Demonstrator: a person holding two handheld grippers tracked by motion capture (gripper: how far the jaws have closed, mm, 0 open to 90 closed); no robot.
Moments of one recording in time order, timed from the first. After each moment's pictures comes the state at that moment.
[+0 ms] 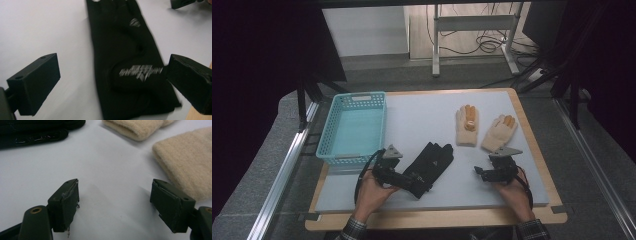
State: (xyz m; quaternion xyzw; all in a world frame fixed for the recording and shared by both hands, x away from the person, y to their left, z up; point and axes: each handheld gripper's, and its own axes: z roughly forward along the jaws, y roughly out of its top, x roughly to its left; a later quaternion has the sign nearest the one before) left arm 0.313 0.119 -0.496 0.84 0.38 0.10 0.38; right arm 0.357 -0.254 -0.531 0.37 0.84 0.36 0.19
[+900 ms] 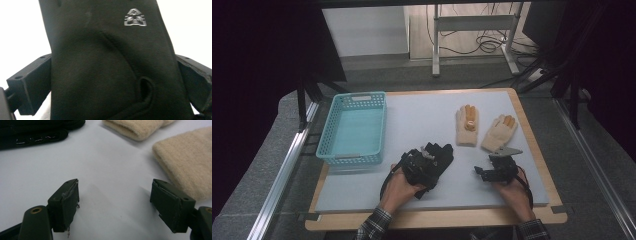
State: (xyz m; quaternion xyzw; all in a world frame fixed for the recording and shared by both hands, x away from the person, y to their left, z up) left arm 0.344 0.050 -0.530 0.88 0.38 0.10 0.27; right arm 0.357 -0.255 -0.531 0.37 0.84 0.36 0.19
